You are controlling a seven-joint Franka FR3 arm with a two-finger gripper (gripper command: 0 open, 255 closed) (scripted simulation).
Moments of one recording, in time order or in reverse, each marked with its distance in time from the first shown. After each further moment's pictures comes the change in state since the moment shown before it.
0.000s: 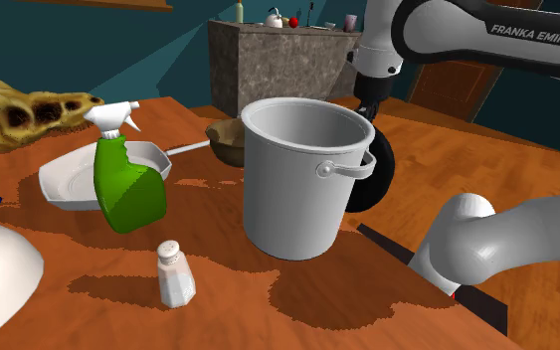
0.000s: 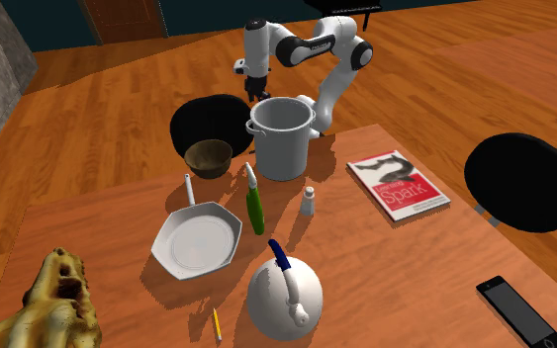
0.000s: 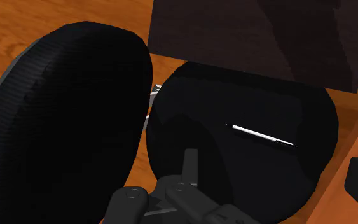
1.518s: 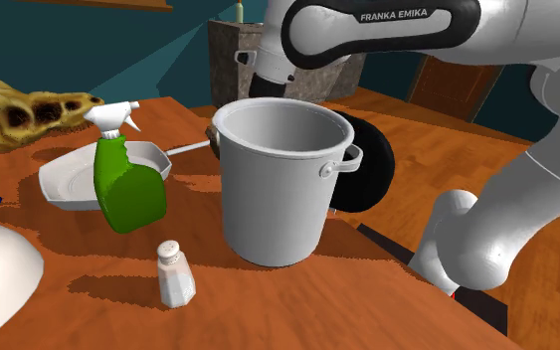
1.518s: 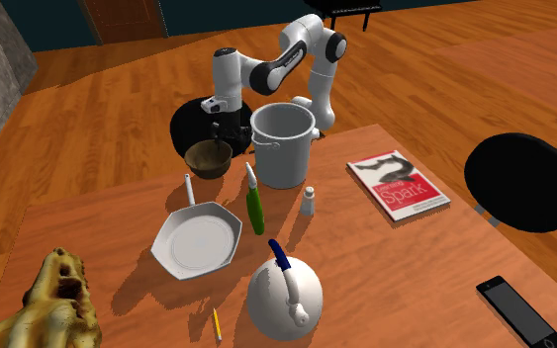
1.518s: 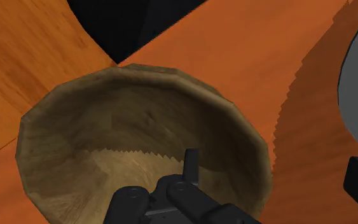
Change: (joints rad) arm 0.264 0.521 -0.042 0.248 0.233 0.482 -0.468
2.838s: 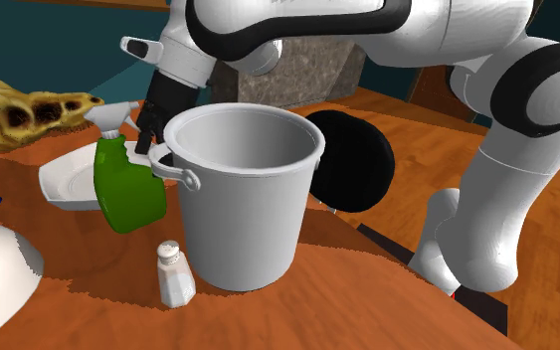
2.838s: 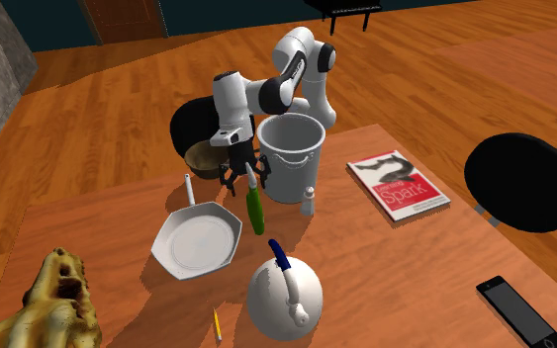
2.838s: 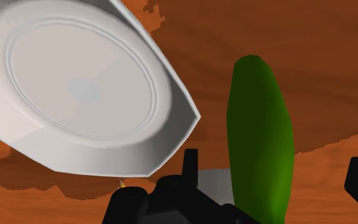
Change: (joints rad) arm 0.174 0.346 0.092 0.362 0.243 0.104 -0.413
